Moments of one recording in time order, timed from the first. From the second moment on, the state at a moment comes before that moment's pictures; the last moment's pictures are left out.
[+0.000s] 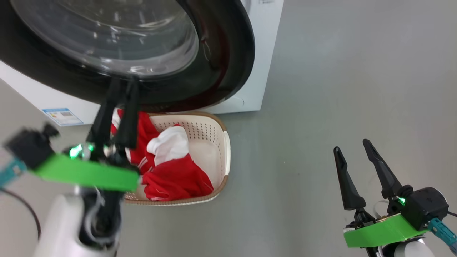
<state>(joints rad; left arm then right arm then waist) -0.46 0.13 -0.14 0.08 -0.94 -0.10 -0.09 -0.03 -0.04 0.04 0.00 0.24 0.12 -0.26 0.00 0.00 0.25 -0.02</state>
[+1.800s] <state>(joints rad) 0.08 0.06 -0.02 -0.06 -0.23 0.06 -0.25 0.13 -0.04 -0.02 -0.06 0.18 0.12 -0.26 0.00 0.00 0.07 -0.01</state>
